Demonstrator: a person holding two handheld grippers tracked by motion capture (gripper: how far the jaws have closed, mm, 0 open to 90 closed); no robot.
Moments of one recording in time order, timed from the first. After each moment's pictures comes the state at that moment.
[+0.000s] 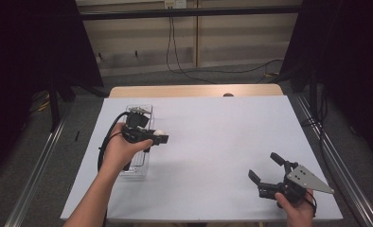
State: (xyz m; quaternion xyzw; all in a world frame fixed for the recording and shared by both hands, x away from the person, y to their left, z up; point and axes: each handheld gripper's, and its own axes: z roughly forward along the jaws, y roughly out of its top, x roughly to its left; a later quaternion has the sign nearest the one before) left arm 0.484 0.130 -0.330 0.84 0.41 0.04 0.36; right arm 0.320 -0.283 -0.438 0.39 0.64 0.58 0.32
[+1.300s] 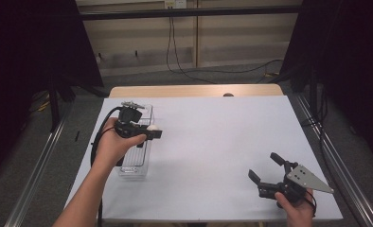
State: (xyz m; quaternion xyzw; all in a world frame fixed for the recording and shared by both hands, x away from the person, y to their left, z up) left arm 0.490 0.145 -0.317 0.83 0.42 0.05 0.36; right arm 0.321 -0.283 -0.439 0.40 0.64 0.58 0.32
